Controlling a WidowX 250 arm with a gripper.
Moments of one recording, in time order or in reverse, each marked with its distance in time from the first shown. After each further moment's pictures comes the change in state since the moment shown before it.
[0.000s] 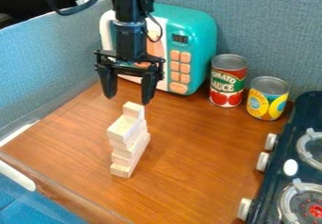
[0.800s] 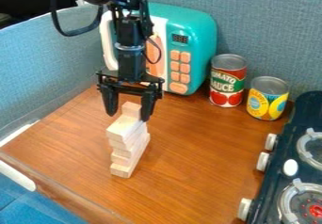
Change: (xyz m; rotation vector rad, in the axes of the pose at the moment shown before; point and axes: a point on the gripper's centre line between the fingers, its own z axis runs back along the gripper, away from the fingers) arm 0.007 0.003 -0.033 0.003 -0.002 0.041
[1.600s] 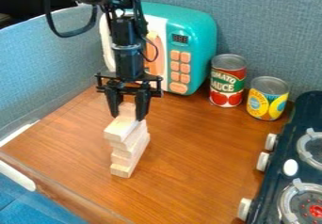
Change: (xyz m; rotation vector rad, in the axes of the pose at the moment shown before) arm -0.003 -0.002 0.000 -0.076 0.026 -0.008
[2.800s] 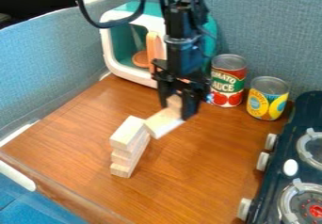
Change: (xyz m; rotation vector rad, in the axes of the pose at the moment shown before) arm -0.013 -0.083 0.025 0.027 -0.155 -0.533
